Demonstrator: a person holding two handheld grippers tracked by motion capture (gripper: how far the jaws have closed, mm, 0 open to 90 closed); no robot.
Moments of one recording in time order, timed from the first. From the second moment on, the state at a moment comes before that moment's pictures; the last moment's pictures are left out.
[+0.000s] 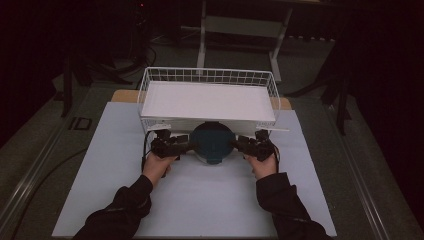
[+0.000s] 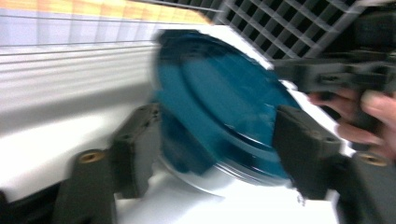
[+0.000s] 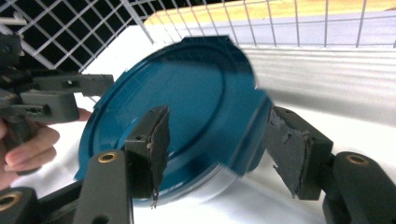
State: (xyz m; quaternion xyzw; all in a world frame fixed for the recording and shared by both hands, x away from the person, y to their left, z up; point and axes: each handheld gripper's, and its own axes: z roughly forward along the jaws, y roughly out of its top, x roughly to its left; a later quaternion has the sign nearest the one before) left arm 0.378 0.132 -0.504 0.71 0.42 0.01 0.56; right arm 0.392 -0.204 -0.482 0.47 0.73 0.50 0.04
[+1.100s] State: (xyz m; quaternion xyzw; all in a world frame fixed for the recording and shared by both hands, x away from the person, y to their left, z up) left arm 0.275 0.154 -0.483 0.74 0.35 0.02 0.57; right arm 0.325 -0.152 -0.494 0.38 0.81 0.45 0.01
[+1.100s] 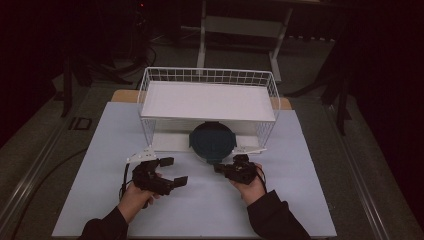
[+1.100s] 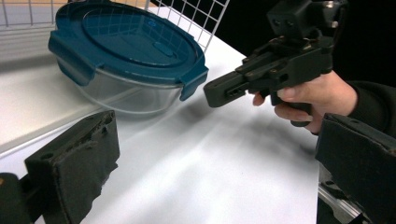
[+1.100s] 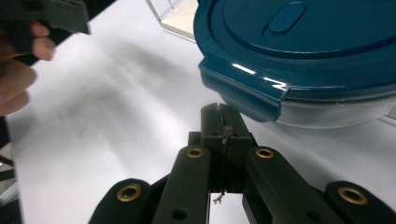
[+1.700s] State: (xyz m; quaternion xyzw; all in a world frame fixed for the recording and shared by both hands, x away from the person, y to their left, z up) left arm 0.272 0.154 -0.491 0.74 0.34 0.03 0.58; right arm 0.358 -0.136 -0.505 0.39 0.81 0.44 0.04
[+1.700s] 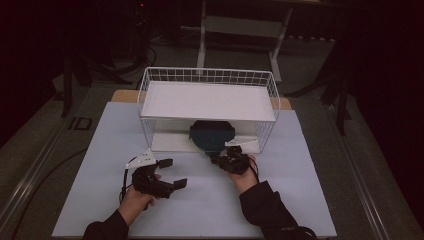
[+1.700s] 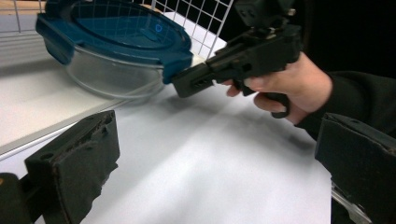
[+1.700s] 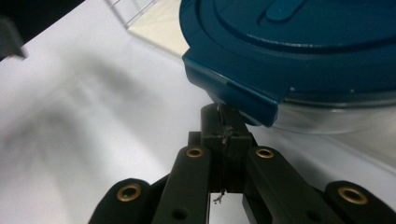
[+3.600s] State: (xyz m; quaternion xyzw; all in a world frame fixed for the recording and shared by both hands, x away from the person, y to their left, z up) left arm 0.246 0.168 -0.474 0.76 0.30 0.06 0.57; right arm 0.290 -0.194 -0.472 0.33 0.79 0.51 0.06
